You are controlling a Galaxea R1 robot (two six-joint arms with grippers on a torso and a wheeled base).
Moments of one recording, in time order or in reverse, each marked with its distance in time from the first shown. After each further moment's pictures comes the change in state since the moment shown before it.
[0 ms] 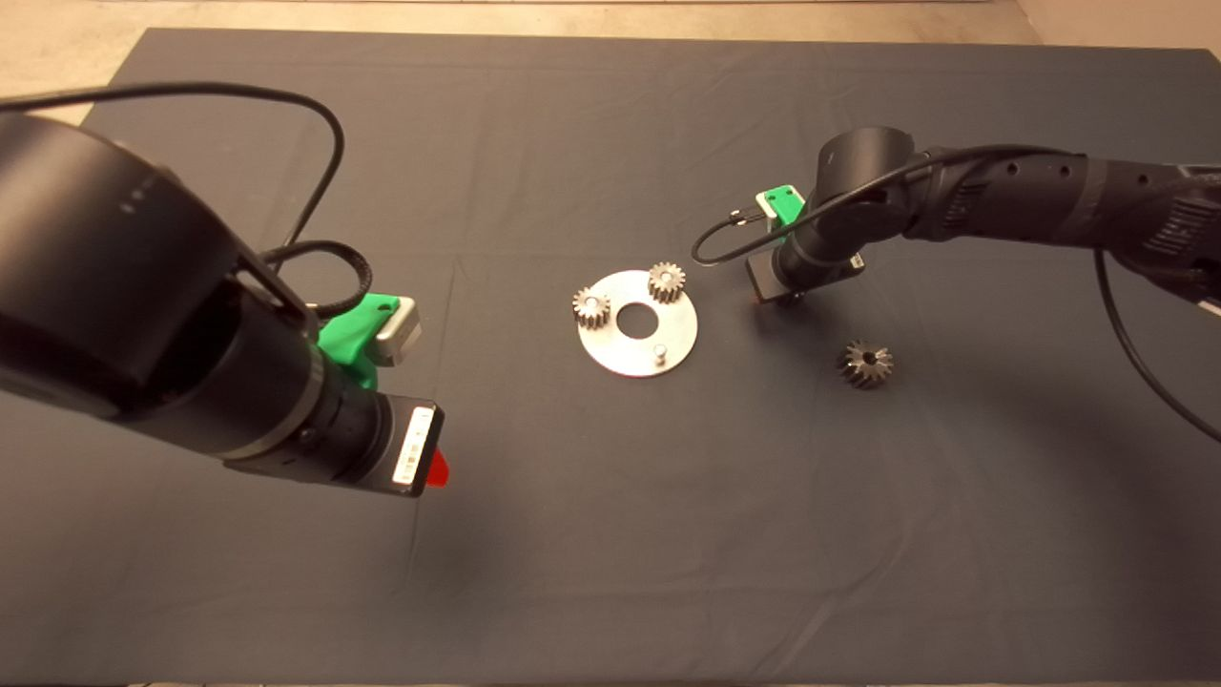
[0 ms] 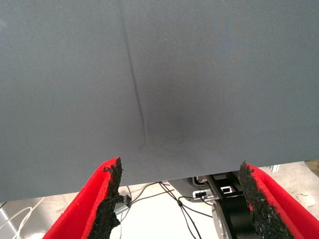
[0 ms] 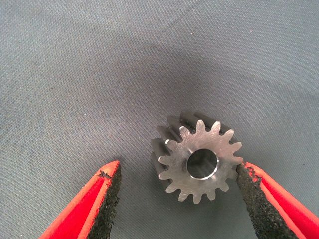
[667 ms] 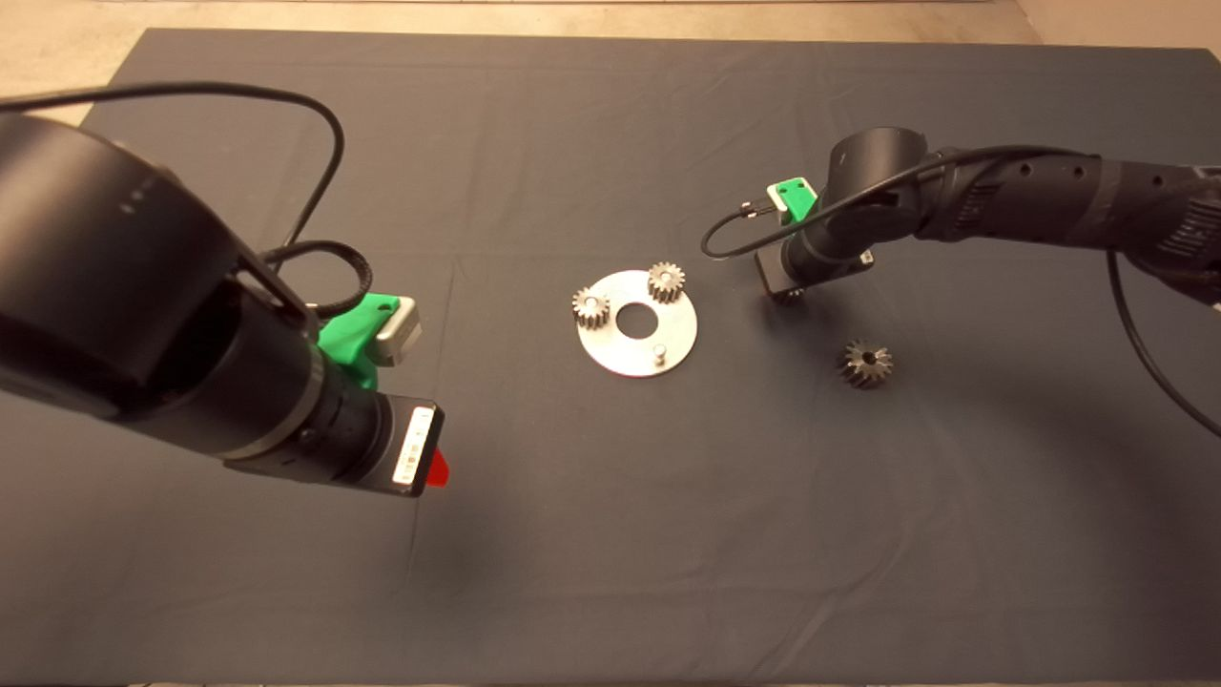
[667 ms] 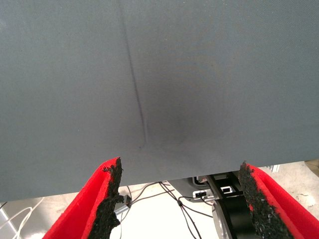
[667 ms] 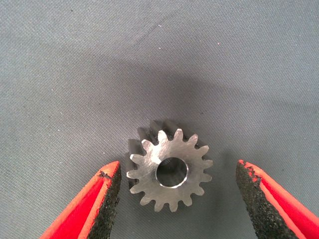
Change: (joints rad) left arm 0.000 0.000 0.000 0.000 0.000 0.000; right arm 0.000 -0.023 0.005 -0.034 0.003 0.027
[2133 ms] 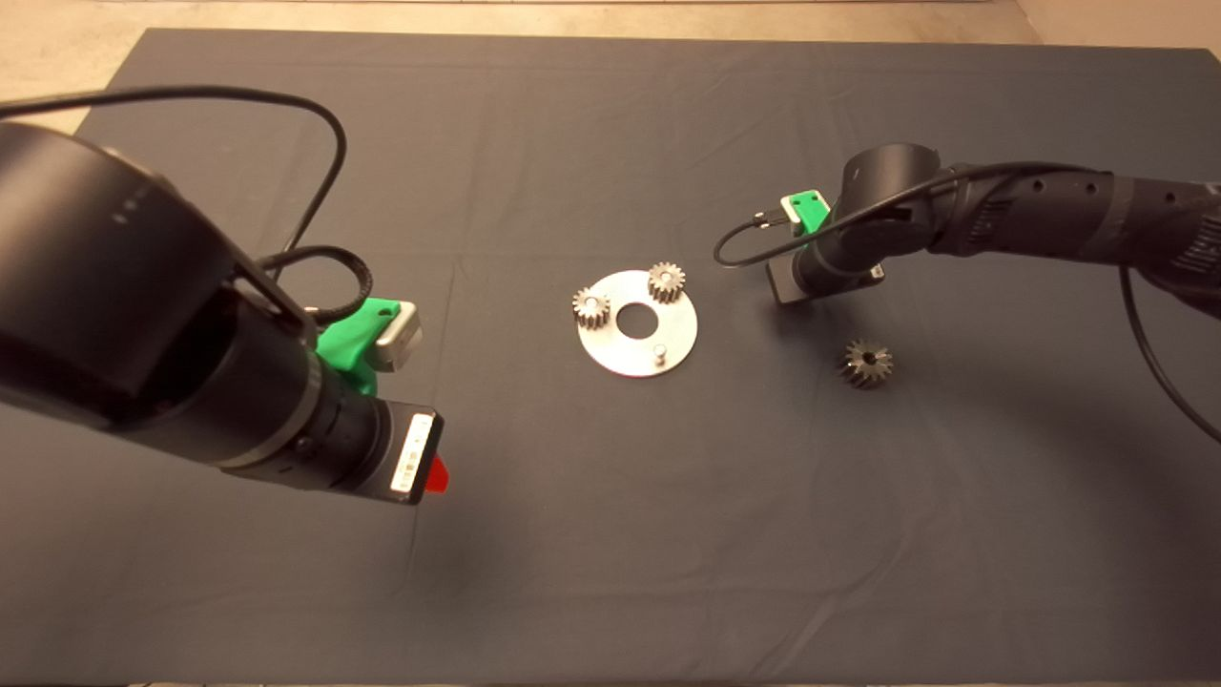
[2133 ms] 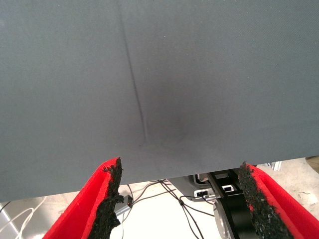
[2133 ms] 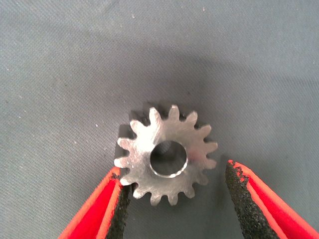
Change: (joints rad) left arm 0.000 0.000 0.012 0.000 0.000 0.000; right arm -0.027 -0.036 0.017 -0.012 0.009 0.034
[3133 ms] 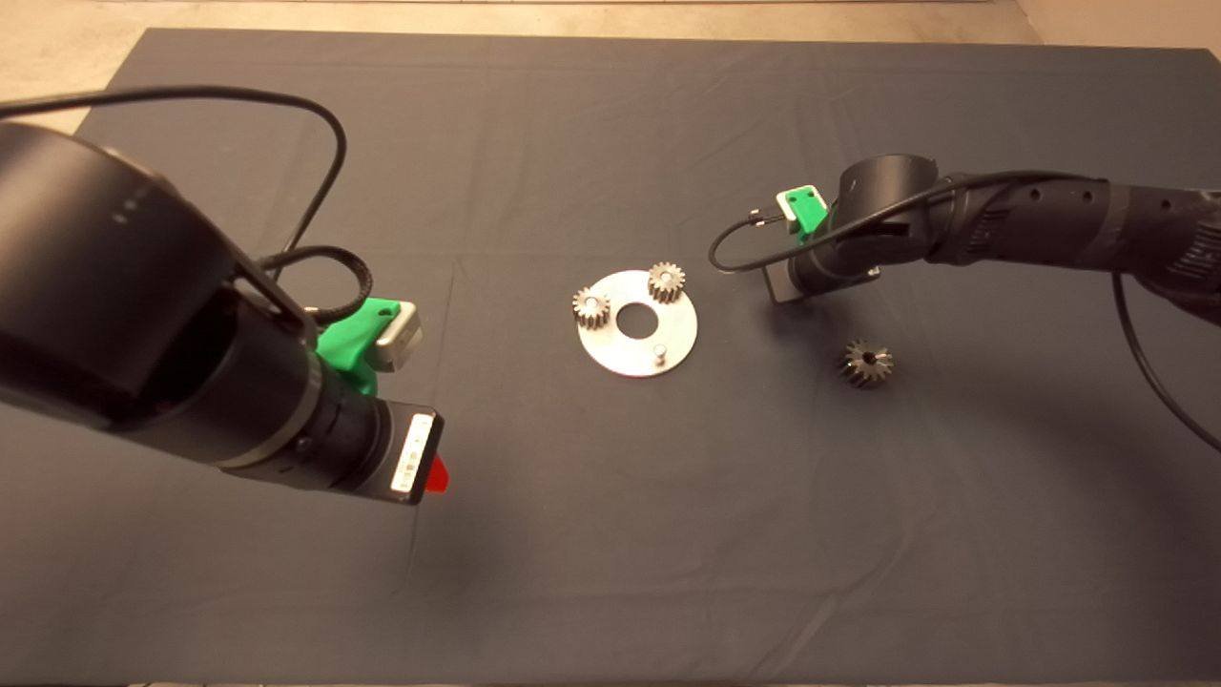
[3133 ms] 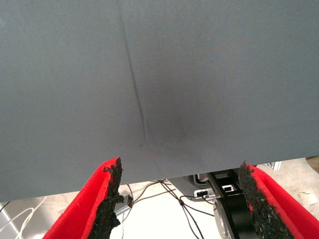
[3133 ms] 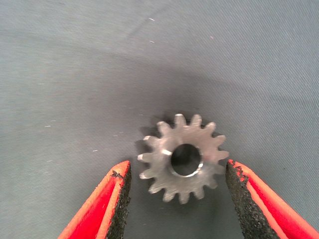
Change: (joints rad) left arm 0.000 0.000 0.000 0.000 0.000 0.000; right arm -0.006 0.003 0.048 -0.086 -0.005 0.007
